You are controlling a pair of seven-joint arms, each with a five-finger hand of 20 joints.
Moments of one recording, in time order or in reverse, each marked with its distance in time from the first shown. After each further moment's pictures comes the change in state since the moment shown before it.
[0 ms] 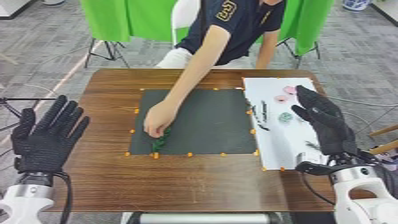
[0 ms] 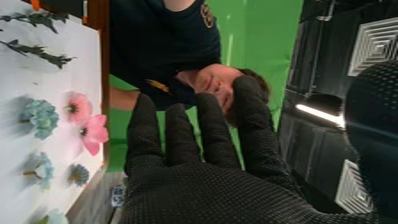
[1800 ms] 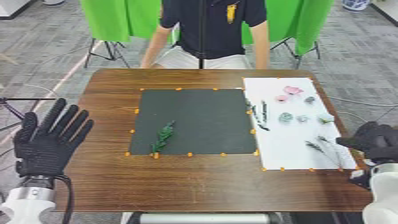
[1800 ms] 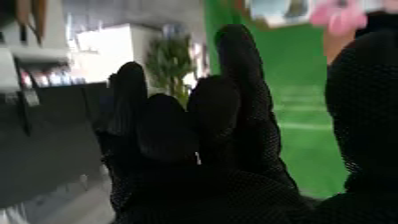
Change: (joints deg) left arm 0.8 -0.2 0.8 -0.2 -1.0 1.6 0.8; right arm -4.9 13.9 4.9 -1.8 -63.4 -3.9 42.0
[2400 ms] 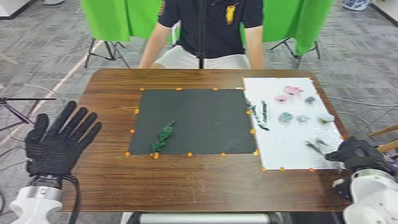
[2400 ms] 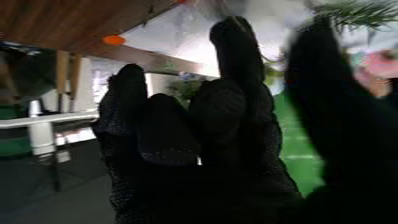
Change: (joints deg) left arm -1.0 0.1 2.0 0.2 -0.1 1.0 -1.3; right arm 3.7 -1.1 -7.1 4.5 4.8 0.1 6.4
